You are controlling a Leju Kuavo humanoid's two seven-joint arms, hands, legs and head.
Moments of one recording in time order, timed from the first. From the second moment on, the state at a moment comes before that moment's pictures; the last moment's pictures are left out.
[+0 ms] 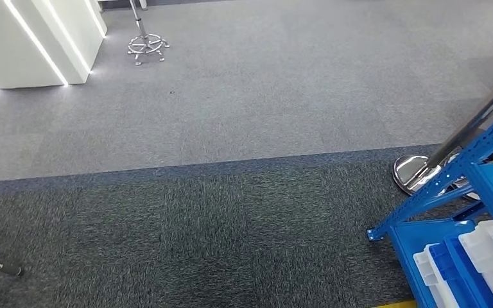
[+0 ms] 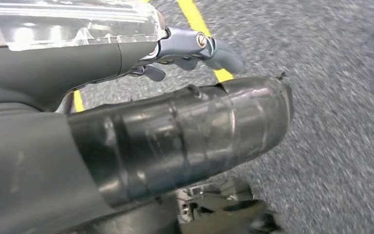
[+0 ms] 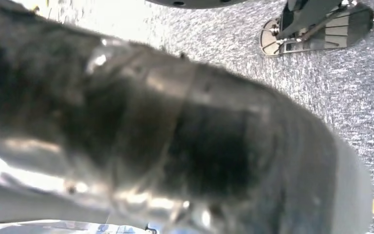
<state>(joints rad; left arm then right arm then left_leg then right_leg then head) -0.12 -0.09 -1.53 -0.13 1.34 0.57 -0.28 -0.05 0.23 -1.02 -0.24 0.86 -0.41 -0.15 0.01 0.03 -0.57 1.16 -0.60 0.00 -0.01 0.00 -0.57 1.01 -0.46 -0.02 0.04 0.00</state>
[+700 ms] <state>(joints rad) -0.11 -0.09 -1.53 -0.13 1.34 0.56 -0.28 -0.04 0.24 -1.02 -0.24 0.86 -0.41 -0.14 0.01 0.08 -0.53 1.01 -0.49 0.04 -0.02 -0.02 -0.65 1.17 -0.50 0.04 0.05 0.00</state>
